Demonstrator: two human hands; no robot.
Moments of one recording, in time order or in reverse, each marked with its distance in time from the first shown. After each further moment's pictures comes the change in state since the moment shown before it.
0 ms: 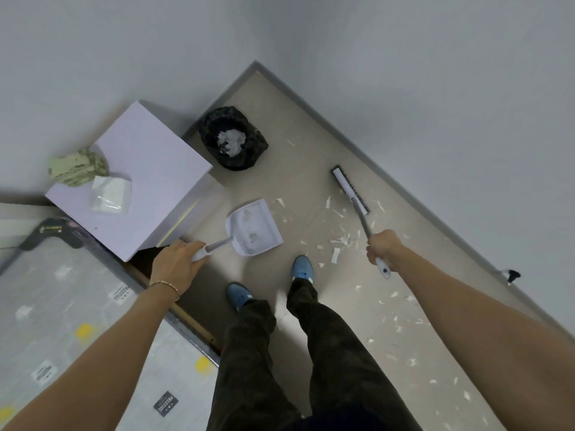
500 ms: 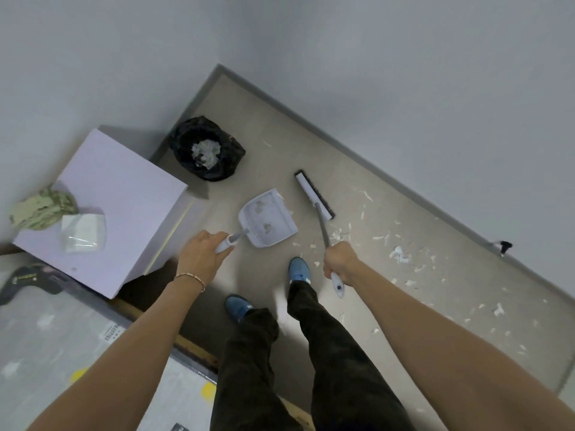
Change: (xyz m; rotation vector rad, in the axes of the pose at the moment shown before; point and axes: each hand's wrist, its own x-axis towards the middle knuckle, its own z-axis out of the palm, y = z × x) left_hand 0.077 0.079 -0.007 -0.041 -0.032 0.181; right_hand -0.041 -0.014 0.061 0.110 -0.173 0.022
